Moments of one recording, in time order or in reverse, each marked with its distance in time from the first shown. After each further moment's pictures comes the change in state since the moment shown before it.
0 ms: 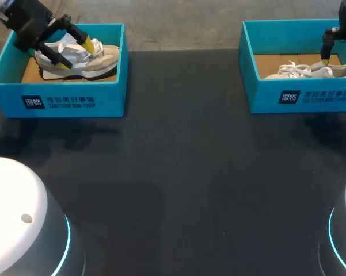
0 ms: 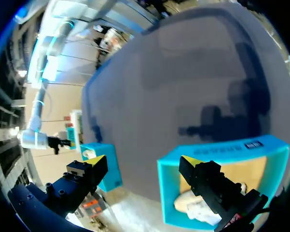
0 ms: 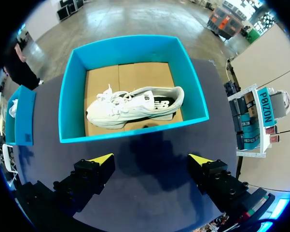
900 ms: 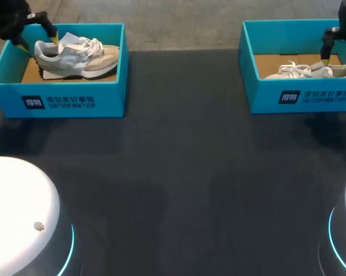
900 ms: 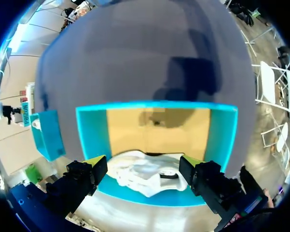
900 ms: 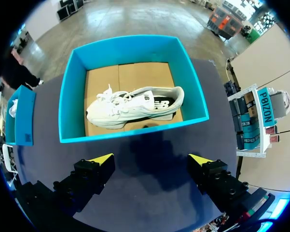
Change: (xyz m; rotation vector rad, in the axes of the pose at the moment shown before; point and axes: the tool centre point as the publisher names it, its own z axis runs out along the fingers) left arm 0.149 0.095 -0.051 -0.184 0.433 -0.082; right arm 0.000 0.000 0.000 0.000 0.000 0.000
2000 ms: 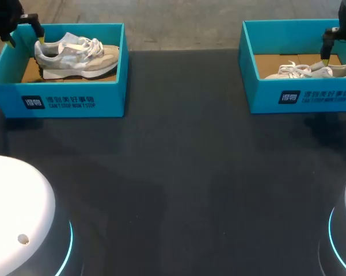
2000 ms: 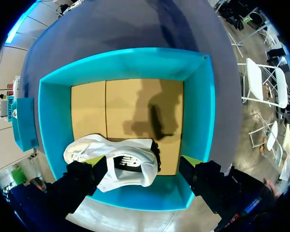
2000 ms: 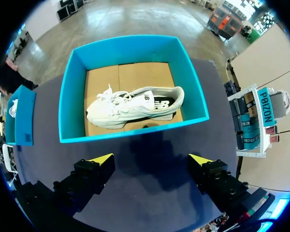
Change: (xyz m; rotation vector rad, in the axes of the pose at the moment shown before) left arm 0.080 0.068 0.048 0.054 0.132 -0.014; right arm 0.000 0.000 0.000 0.000 0.000 0.000
